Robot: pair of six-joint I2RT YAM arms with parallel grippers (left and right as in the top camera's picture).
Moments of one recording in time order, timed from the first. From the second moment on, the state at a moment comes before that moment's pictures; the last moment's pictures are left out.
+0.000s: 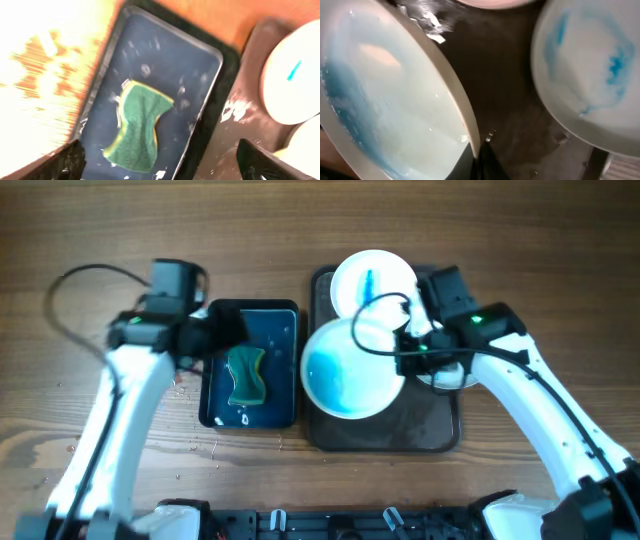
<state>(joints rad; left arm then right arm) -0.08 1.39 1.15 -0.92 0.12 -0.53 0.38 1.49 1.19 -1.00 -0.20 0.28</state>
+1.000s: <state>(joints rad) 0.09 1.20 1.15 -0.95 0.12 -0.53 1.23 1.68 1.40 -0.35 1.26 -0.13</state>
